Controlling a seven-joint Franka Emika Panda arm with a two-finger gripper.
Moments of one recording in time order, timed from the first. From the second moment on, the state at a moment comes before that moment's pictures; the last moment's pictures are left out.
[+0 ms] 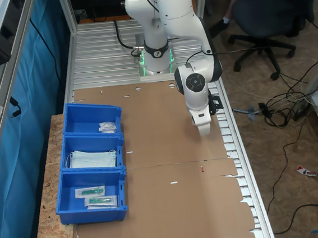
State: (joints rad) arm -0.12 0.38 0.36 -2.51 0.06 2.81 -0.72
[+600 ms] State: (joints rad) arm -0.12 0.22 0.33 -2.51 0.06 2.81 -0.72
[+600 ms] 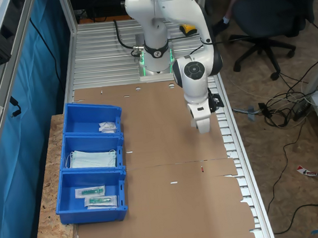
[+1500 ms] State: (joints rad) arm -0.12 -0.25 0.16 -2.59 0.06 2.67 -0.72
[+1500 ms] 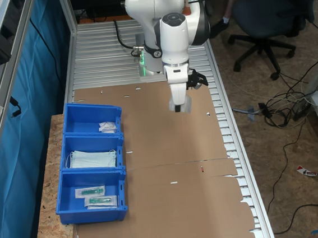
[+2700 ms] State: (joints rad) arm -0.29 -0.31 -0.17 -2.54 0.06 2.46 -0.72
